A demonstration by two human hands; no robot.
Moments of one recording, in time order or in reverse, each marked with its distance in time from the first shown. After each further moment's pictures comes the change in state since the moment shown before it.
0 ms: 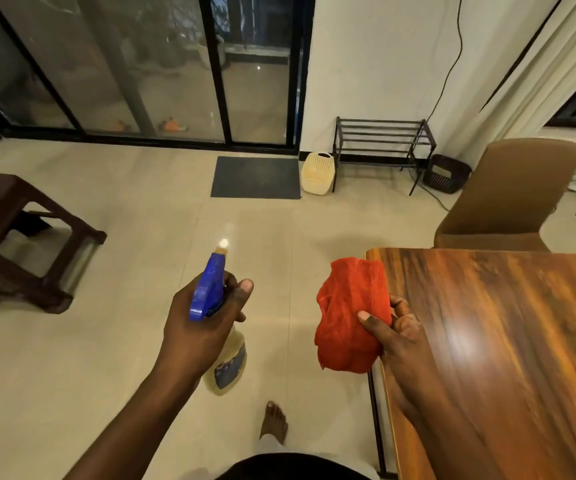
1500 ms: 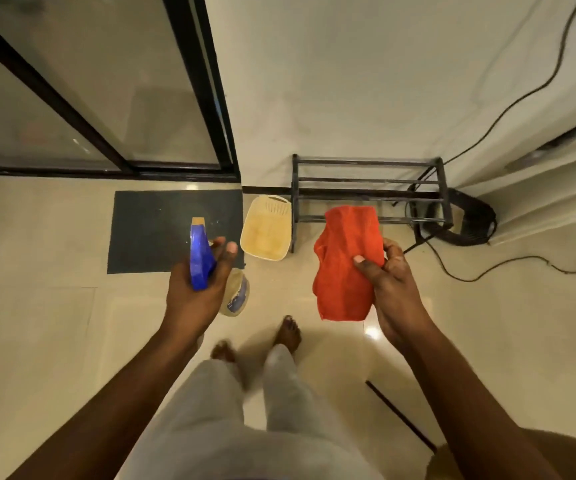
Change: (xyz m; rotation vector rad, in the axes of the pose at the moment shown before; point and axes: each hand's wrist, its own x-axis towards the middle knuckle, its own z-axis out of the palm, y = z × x) left_hand 0.893 0.140 0.478 -0.031 -0.038 -0.359; right_hand 0.995 -0.237 -0.042 -0.065 0.071 0.266
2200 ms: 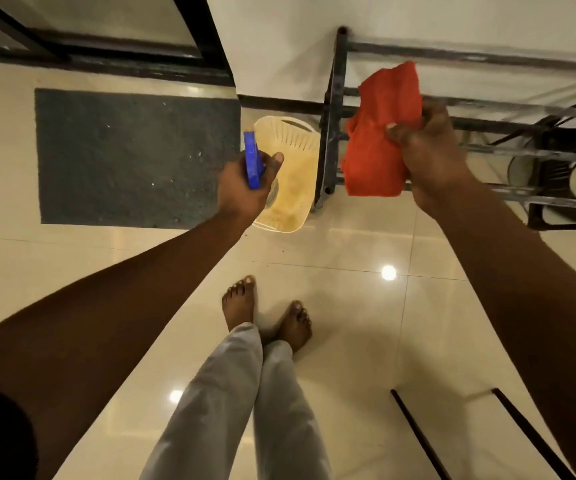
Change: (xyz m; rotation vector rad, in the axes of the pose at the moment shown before) left_hand 0.414 -0.248 0.196 0.220 -0.012 0.059; right_hand 0.444 0.129 0.042 -0.323 -0.012 0.019
